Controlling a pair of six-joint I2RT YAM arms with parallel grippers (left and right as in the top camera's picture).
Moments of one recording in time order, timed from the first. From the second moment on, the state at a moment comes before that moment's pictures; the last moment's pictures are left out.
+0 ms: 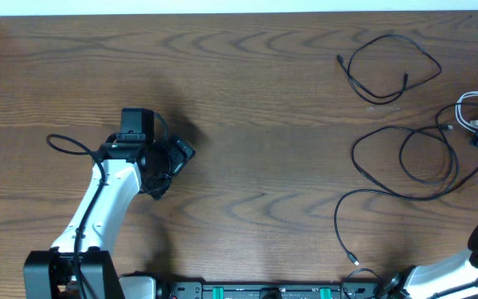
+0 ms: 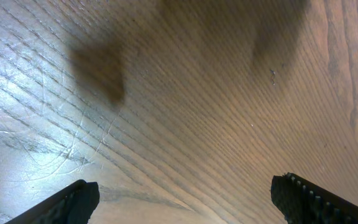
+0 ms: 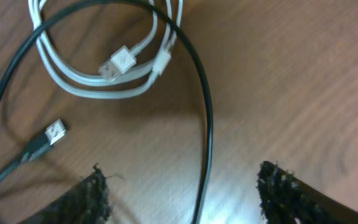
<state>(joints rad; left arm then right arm) -0.01 1.45 0.85 -0.71 0.25 -0.88 -0.65 1.82 1.20 -0.47 0.03 -0.03</state>
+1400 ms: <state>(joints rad) -0.01 1.45 0.85 -0.71 0.25 -0.88 -0.66 1.44 1.20 -0.85 0.02 0.39</state>
